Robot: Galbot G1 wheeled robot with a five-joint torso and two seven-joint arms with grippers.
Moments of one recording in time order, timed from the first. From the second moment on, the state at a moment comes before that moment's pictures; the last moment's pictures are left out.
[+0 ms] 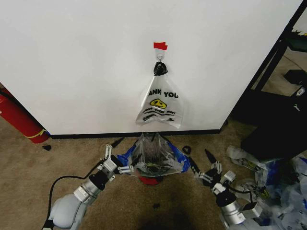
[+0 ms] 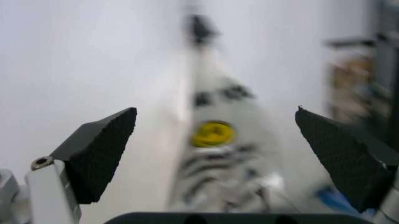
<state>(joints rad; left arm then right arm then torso) 1.44 -1.21 -0.47 -1.98 -0.27 -0.43 0.24 -1.55 1.15 0.40 1.94 0.75 0.61 -0.41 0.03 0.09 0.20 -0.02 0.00</state>
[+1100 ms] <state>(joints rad) 1.32 -1.14 -0.45 -2.06 -0.81 -0.42 0.26 -1.48 1.16 0.44 2.10 0.79 0.60 -0.35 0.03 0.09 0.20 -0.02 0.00</state>
